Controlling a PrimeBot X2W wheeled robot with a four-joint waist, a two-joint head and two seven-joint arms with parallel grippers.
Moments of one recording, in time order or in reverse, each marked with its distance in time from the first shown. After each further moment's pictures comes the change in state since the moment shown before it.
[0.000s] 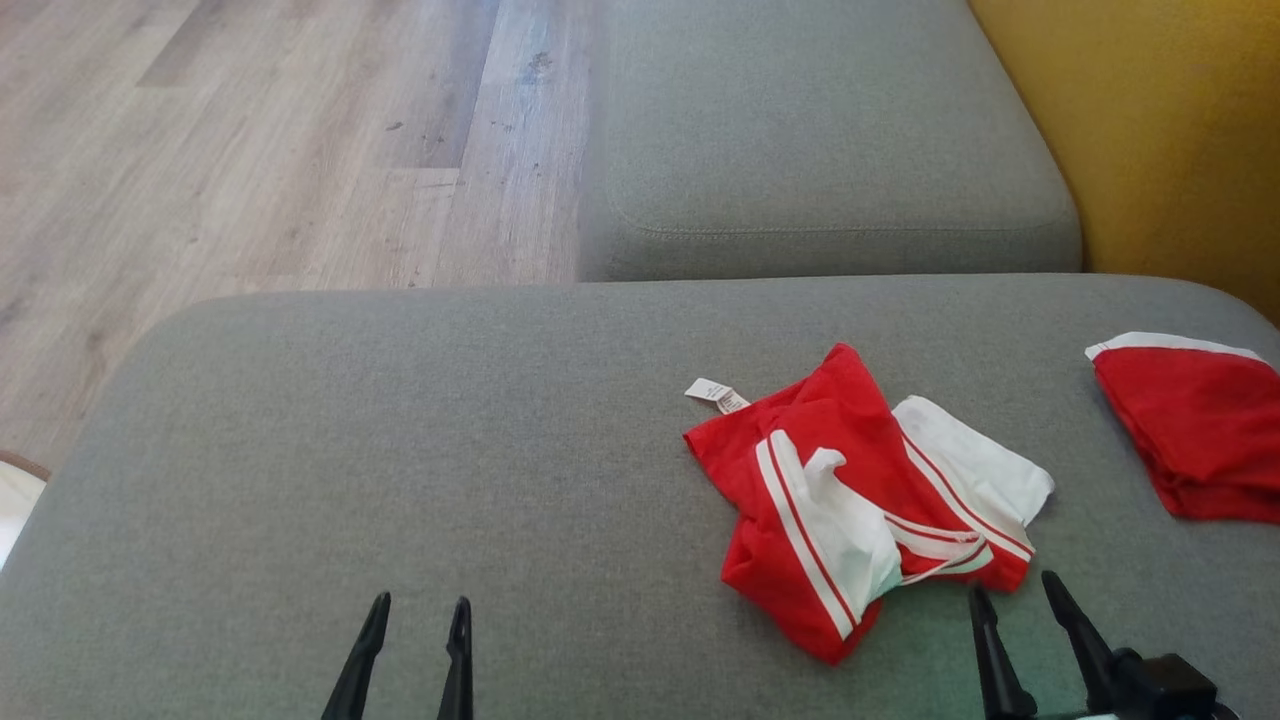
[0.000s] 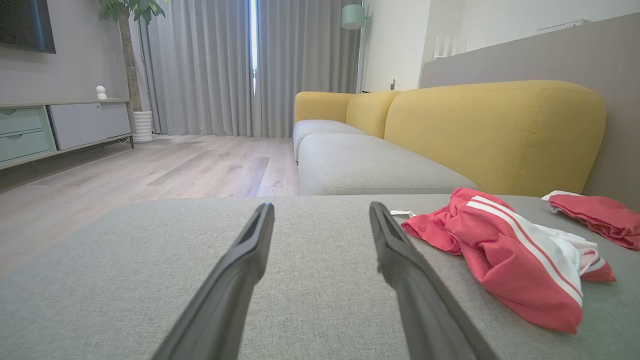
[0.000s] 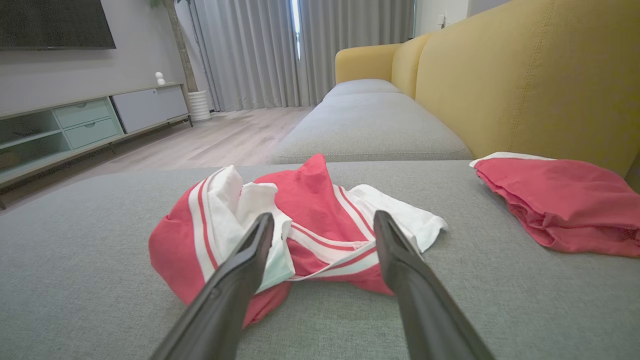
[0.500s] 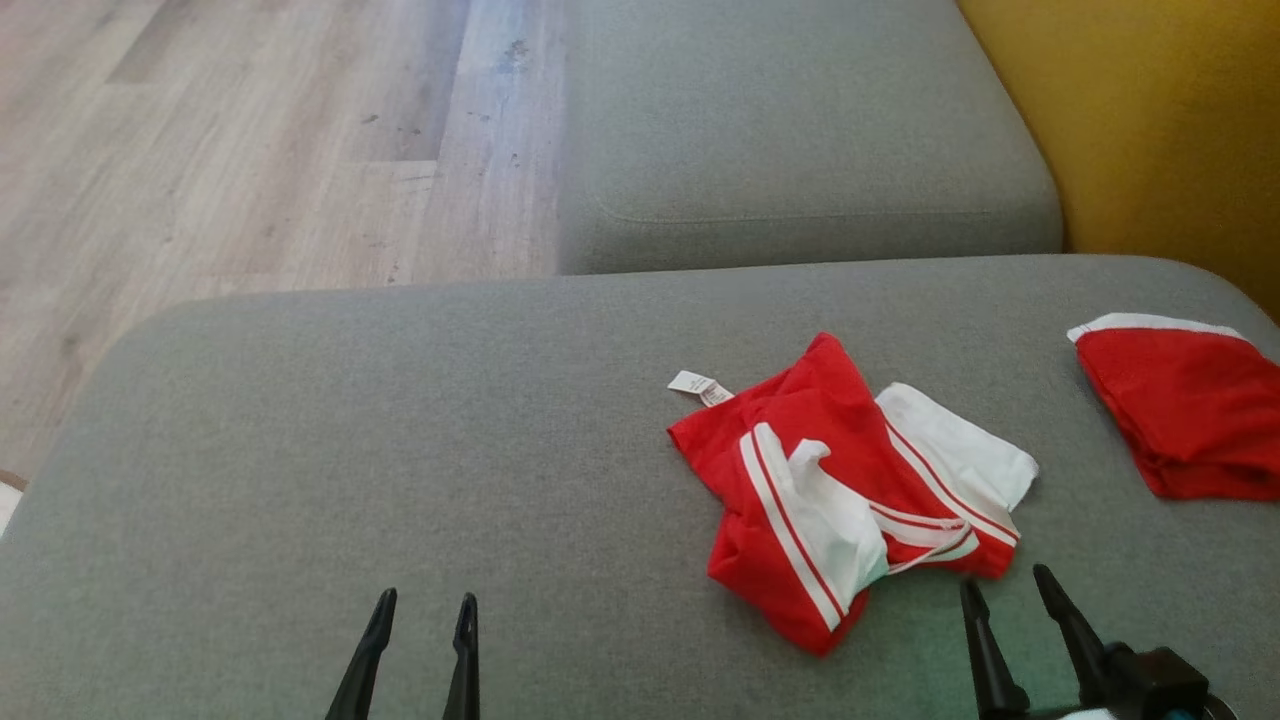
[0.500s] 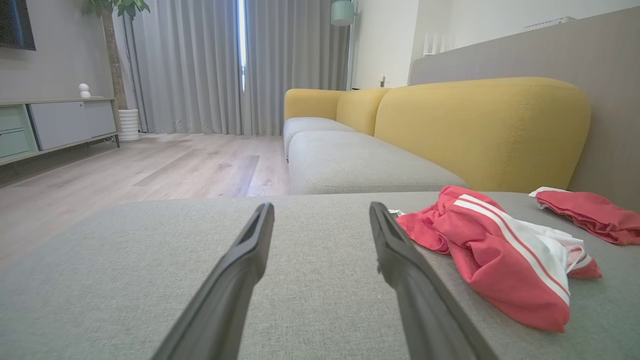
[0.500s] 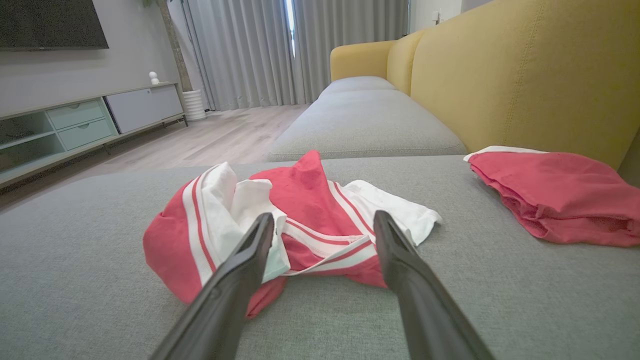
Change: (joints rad) left arm -0.003 -0.005 -0.005 -0.006 -0.001 0.003 0.000; right arm -0.008 -0.001 0.011 0.000 0.000 0.000 0.000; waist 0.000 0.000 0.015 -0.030
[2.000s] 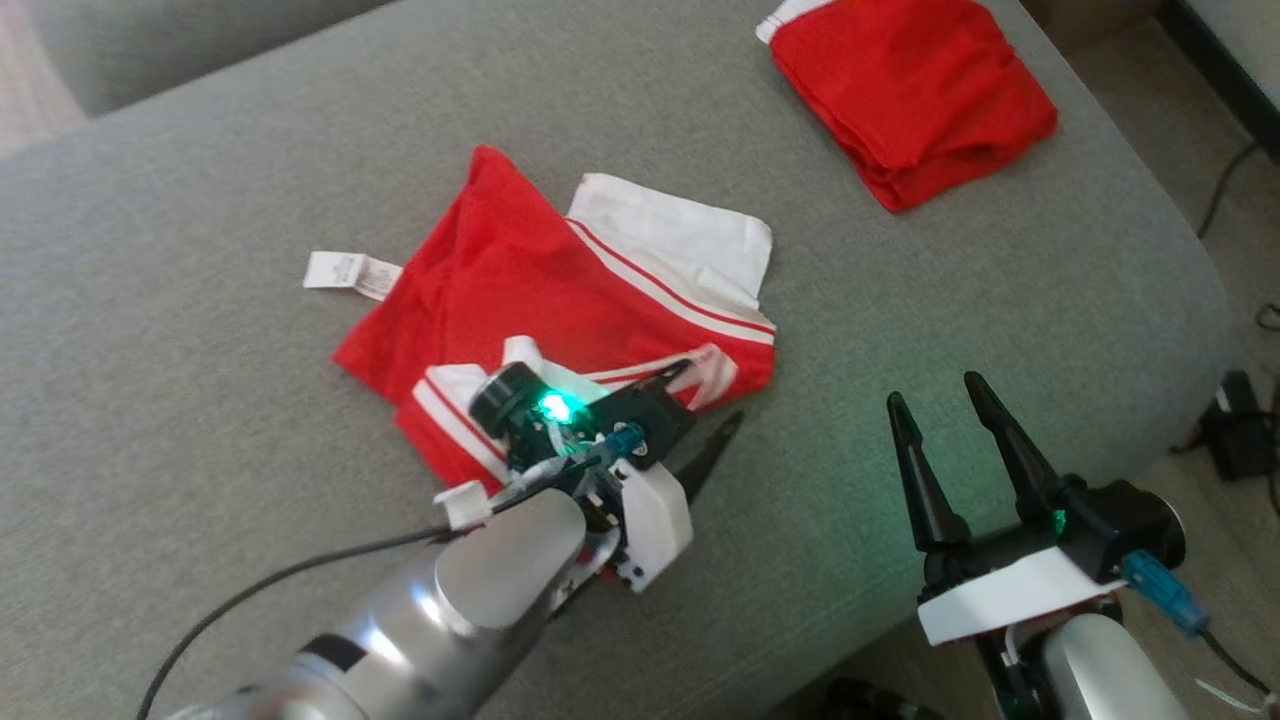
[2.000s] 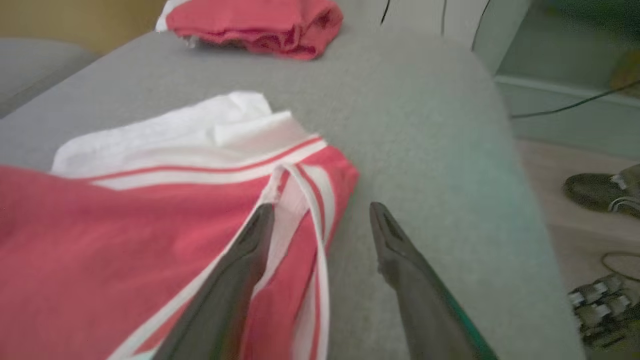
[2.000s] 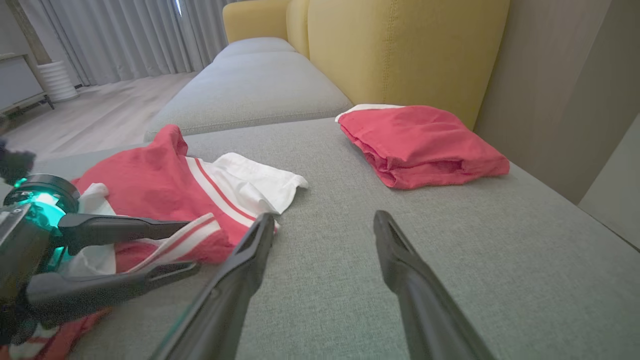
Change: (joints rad) left arm -0.997 -0.010 -0.896 0.682 -0.354 -0.034 0.220; right arm -0.265 -0.031 0.142 -0.064 0.036 0.000 0.000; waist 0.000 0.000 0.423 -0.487
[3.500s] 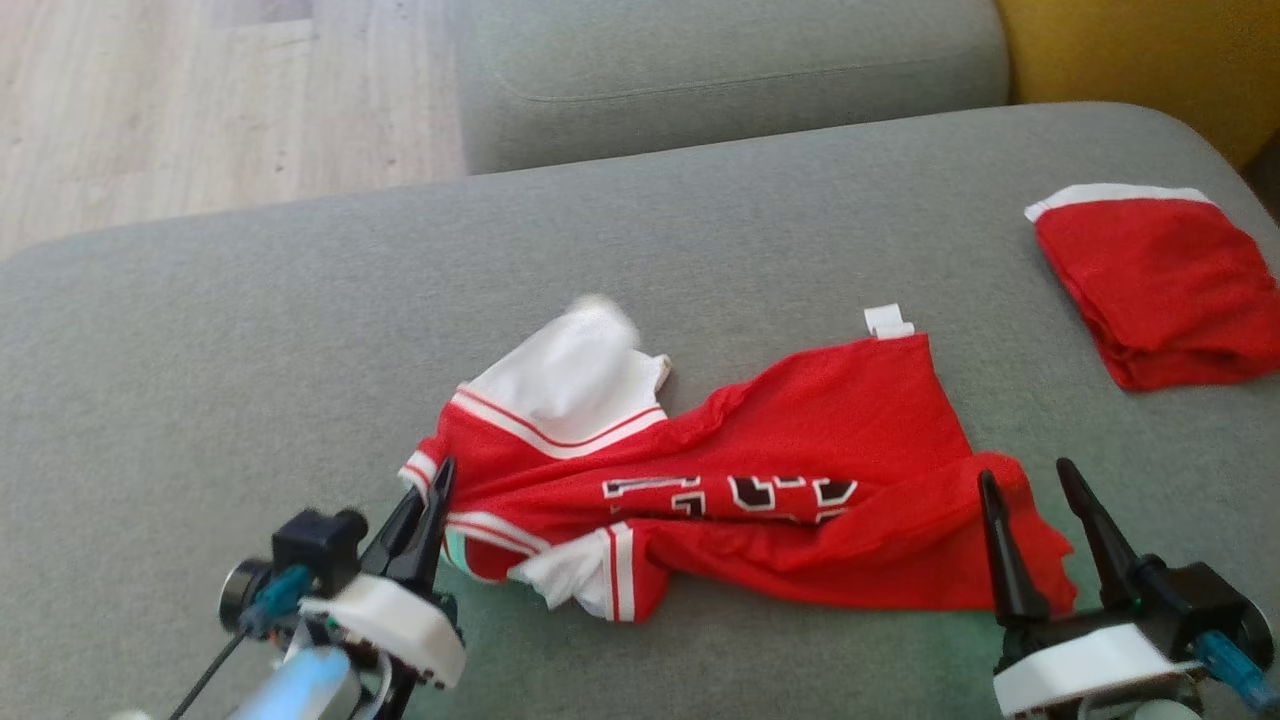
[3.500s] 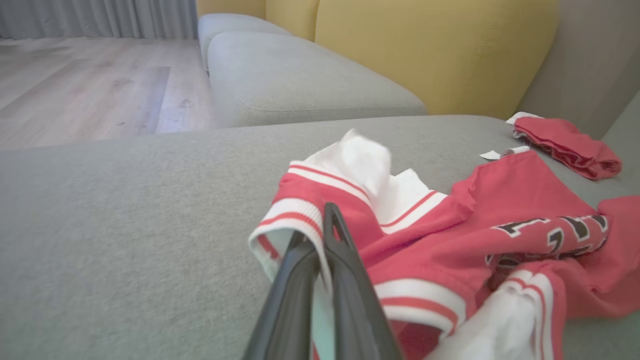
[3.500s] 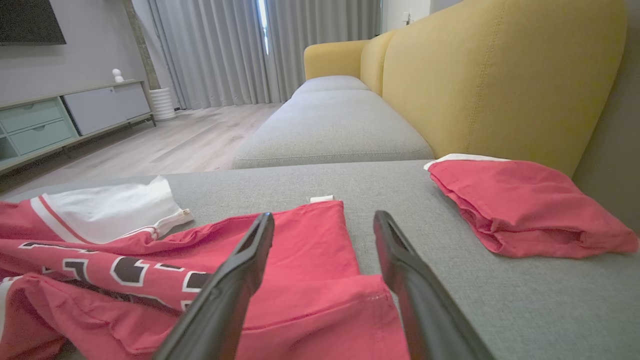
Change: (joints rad) left arm 0.411 0.299 0.344 -0.252 -0.253 0.068 -0.223; right arm 0.152 -0.013 -0.138 -0.010 -0.021 0.000 0.000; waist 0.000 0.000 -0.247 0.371
